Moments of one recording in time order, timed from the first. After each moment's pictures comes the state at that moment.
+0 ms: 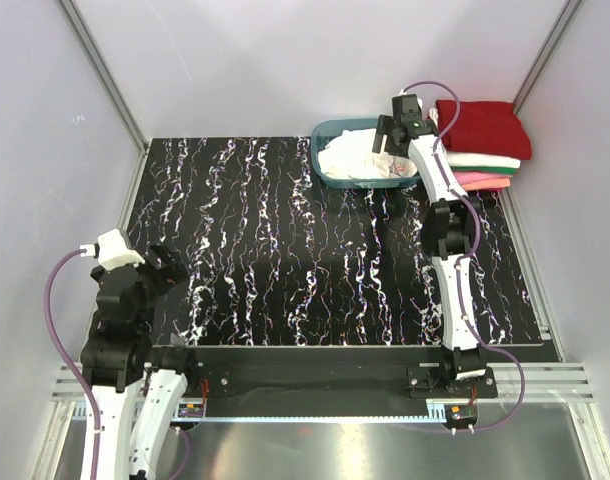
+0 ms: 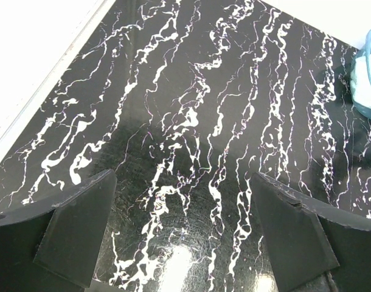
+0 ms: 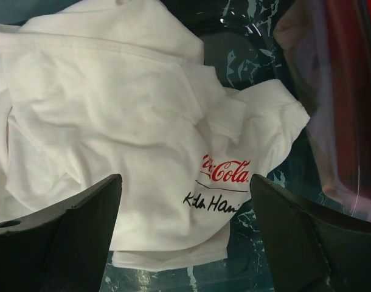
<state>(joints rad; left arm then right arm) -0.08 0.35 0.79 -0.78 -0.29 -0.37 0.18 2.58 2.60 -0.80 0.19 0.28</state>
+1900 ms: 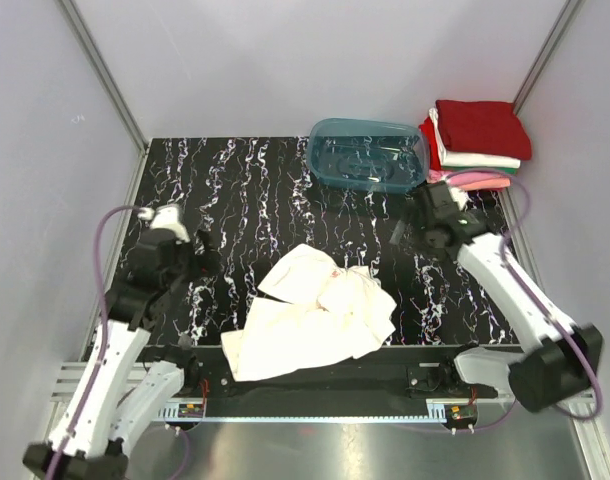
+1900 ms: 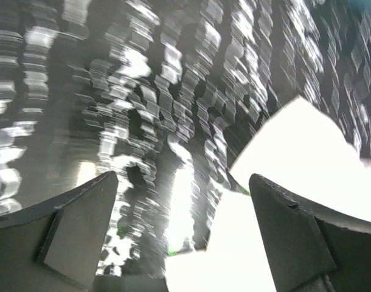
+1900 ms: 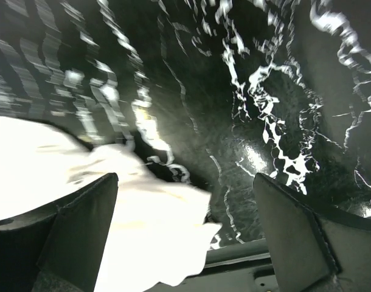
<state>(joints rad) -0.18 0.65 0.81 -0.76 -0.11 -0.37 0.36 1.29 1.11 -0.90 0.24 0.71</state>
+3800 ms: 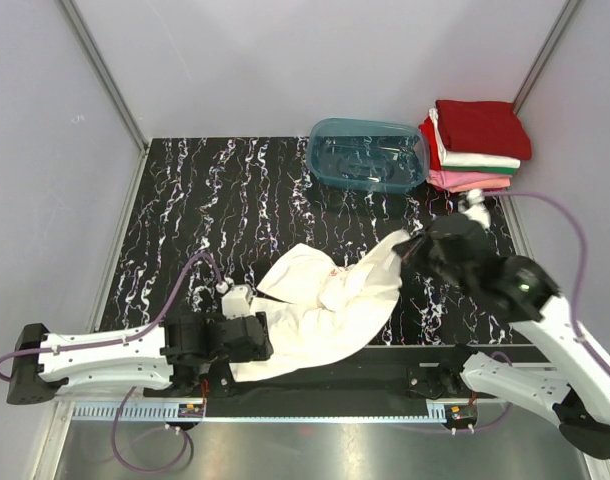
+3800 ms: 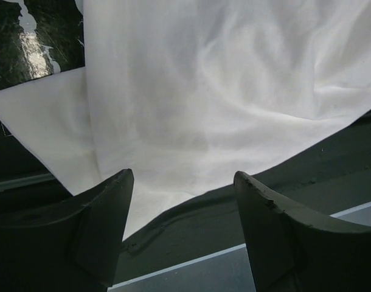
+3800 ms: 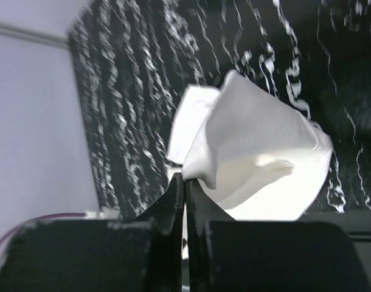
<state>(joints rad) -1.34 0.75 0.51 -0.90 -0.33 -1.30 0.76 0.88 1.18 -1.00 0.34 1.17</state>
